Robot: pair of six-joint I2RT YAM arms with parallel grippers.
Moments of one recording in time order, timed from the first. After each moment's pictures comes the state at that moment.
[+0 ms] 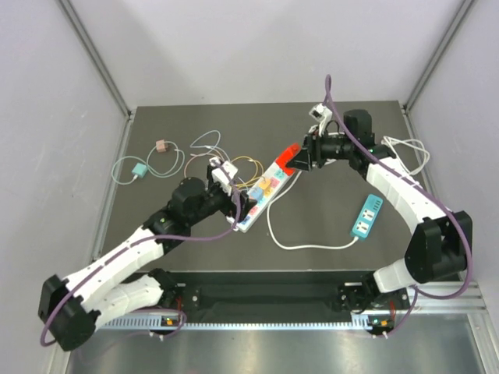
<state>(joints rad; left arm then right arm) -0.72 0.97 0.69 -0.01 0.10 -0.02 0.29 1.46 1.20 -0.28 -0.83 0.08</state>
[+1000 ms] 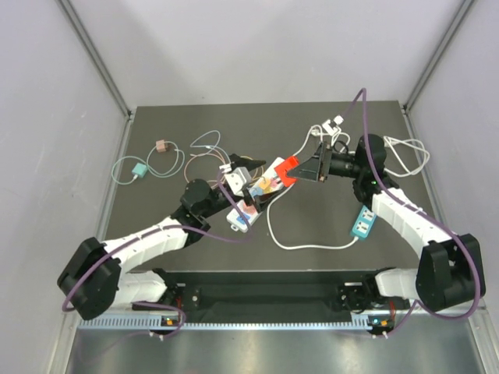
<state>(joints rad) -0.74 1.21 0.59 0.82 0.38 0.12 0.27 1.27 0.82 0.36 -1.04 0.82</state>
